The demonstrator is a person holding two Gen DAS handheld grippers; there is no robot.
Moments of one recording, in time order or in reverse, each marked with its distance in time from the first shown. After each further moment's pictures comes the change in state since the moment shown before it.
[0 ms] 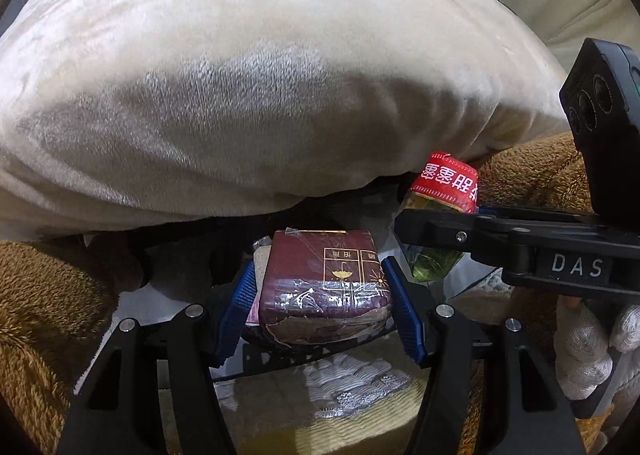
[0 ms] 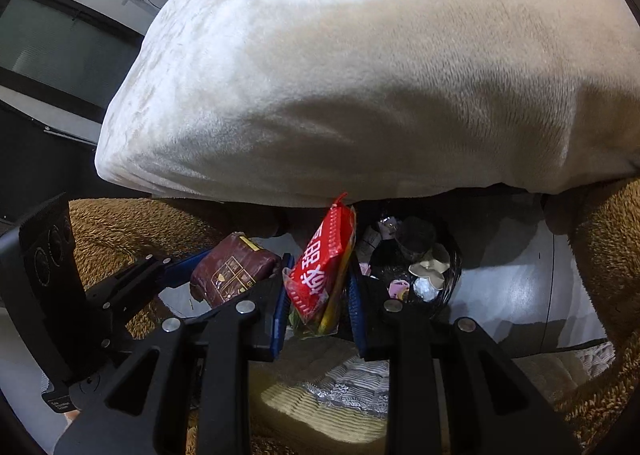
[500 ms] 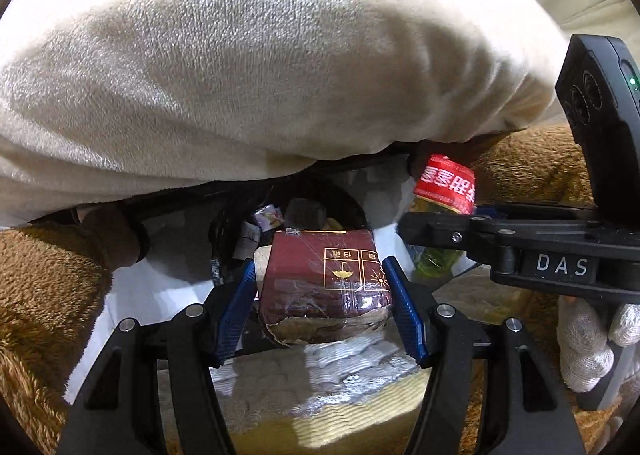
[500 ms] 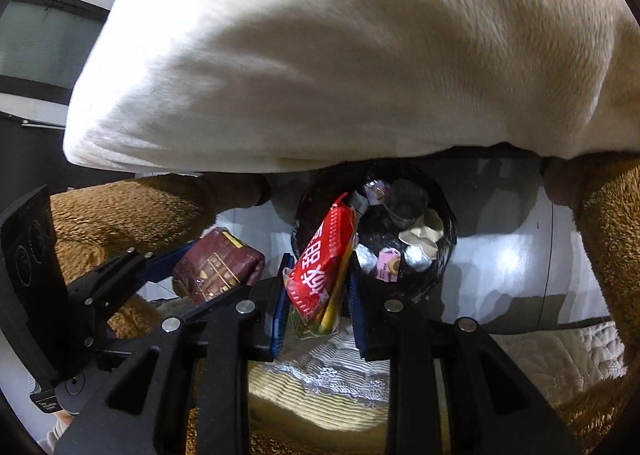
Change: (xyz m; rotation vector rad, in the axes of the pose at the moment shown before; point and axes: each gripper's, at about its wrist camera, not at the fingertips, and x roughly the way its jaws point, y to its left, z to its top) left arm 0.020 0.006 -0.002 -0.013 0.109 0.022; right arm 0.039 -0.014 0.001 0.046 0.139 -0.047
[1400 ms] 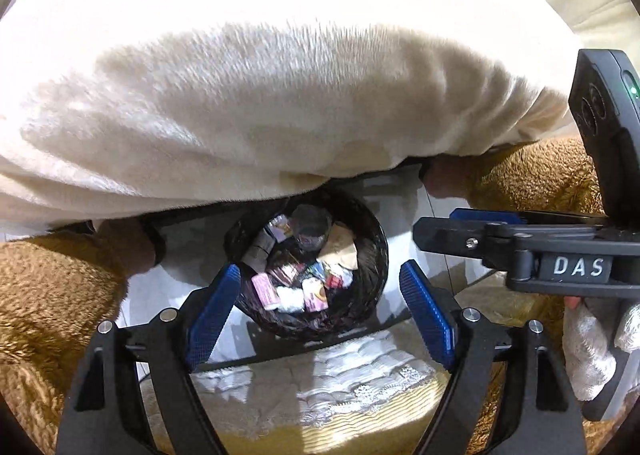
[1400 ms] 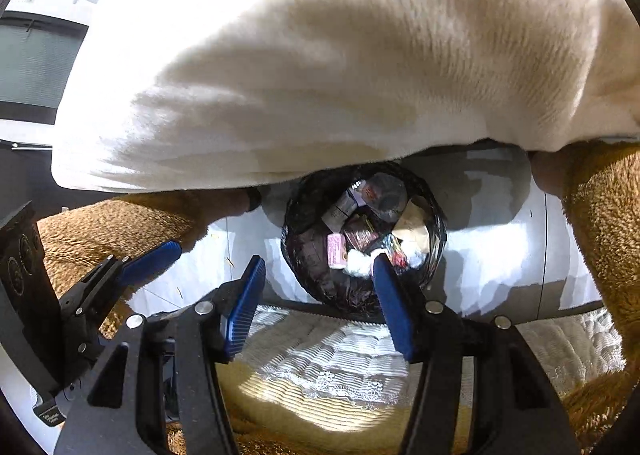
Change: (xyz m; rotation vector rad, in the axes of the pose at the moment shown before) left arm -0.008 0.002 0.010 0.000 -0.033 0.047; right arm -0.011 -0.015 0.004 0.056 -0.018 0.002
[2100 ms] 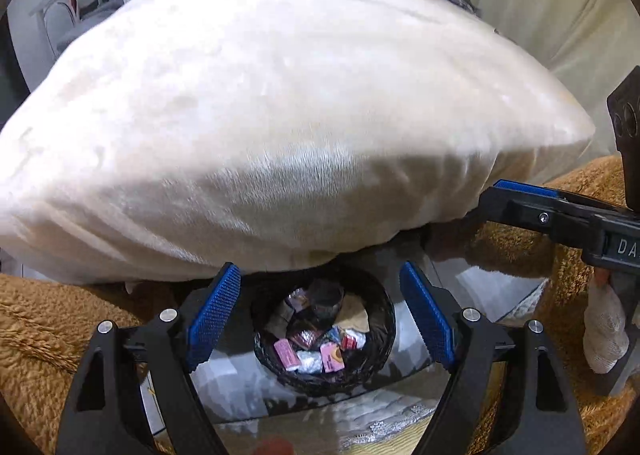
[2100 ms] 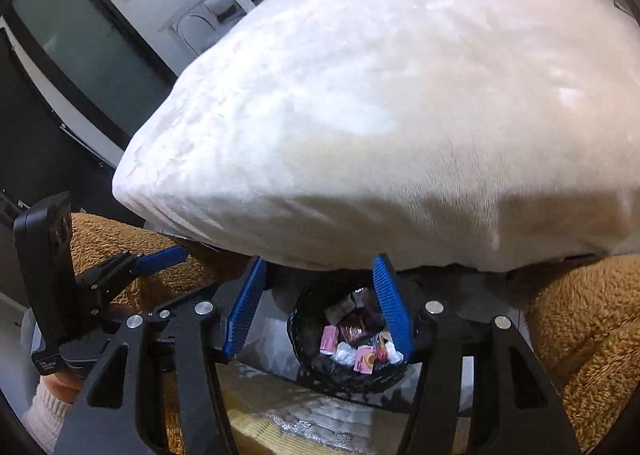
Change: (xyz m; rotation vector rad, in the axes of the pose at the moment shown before) left arm -0.066 0.002 -0.005 0.052 -0.325 0.039; right arm -0.101 0.030 -0.028 -0.265 -0.432 0.015
